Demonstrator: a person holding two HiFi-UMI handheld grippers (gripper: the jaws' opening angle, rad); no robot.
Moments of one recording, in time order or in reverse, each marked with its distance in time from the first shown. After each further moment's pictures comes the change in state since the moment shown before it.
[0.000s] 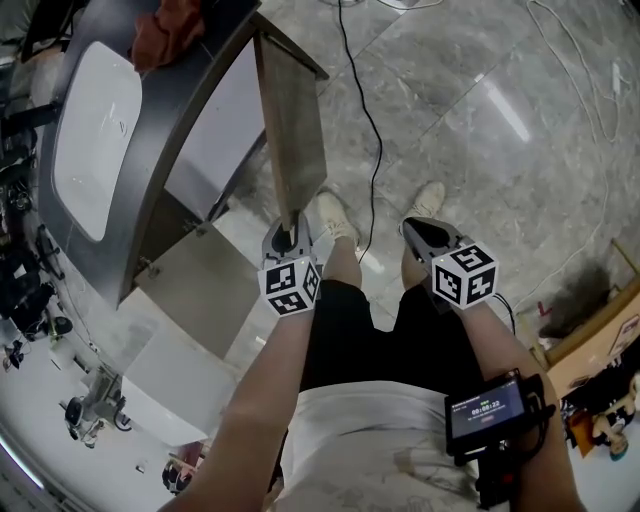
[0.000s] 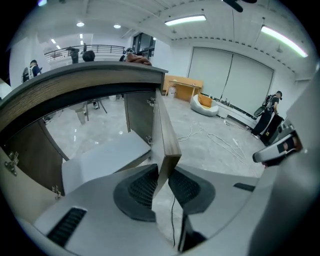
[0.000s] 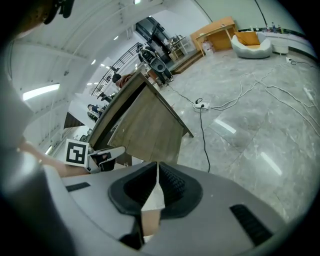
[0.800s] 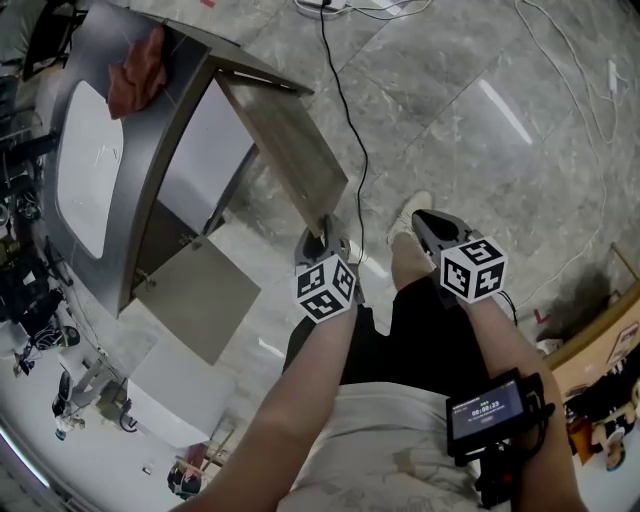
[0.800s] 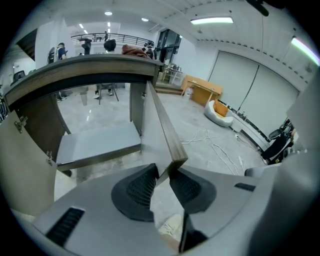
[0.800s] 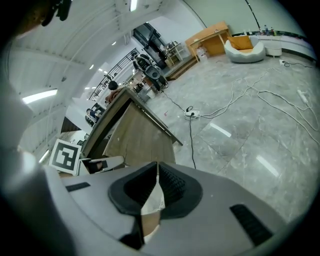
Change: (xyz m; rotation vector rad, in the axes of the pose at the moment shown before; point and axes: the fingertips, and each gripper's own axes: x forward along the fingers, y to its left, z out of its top) left arm 0.033 -0.121 0.010 -0.266 0.035 0.088; right arm -0.047 -0.085 0.042 0.021 -0.055 -0.029
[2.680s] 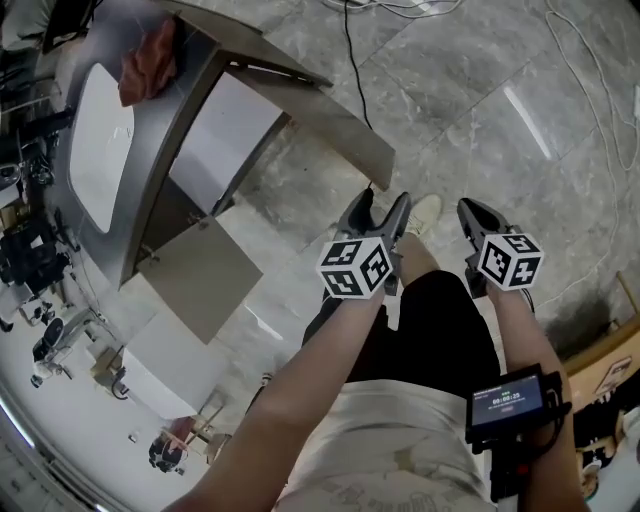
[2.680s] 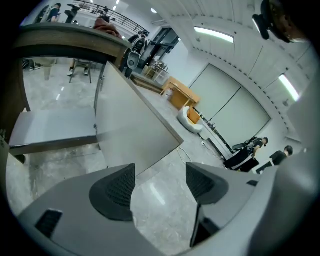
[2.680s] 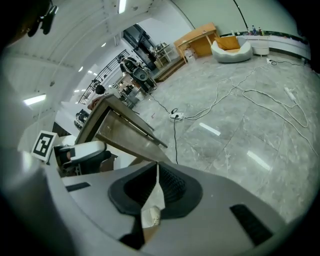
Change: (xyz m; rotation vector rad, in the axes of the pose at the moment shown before) left arm 0.033 -0.156 0.018 -0.081 0.037 -0.386; right arm -0.034 -0.114 0.027 0.071 -0.013 -0.085
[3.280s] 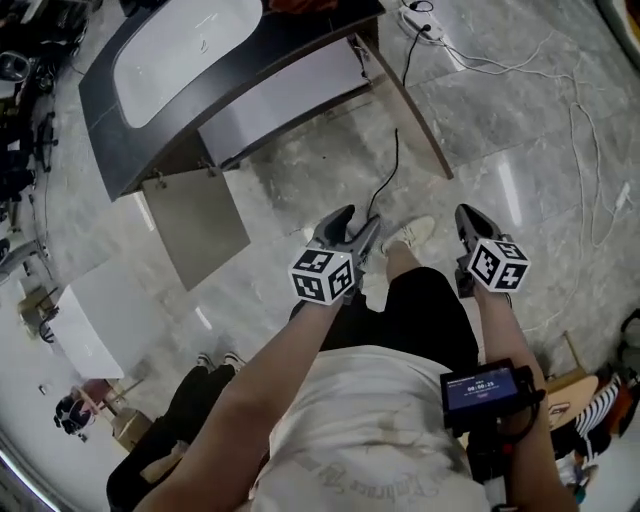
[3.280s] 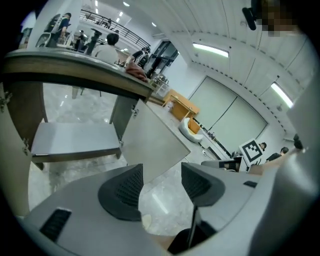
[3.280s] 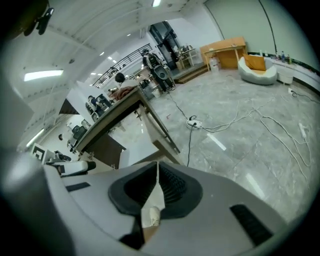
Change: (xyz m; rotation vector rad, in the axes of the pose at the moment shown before) left arm -0.187 0.074 0.009 0.016 -0.119 0.010; right arm -0.011 0.141 0.015 -0.242 0.004 0.019
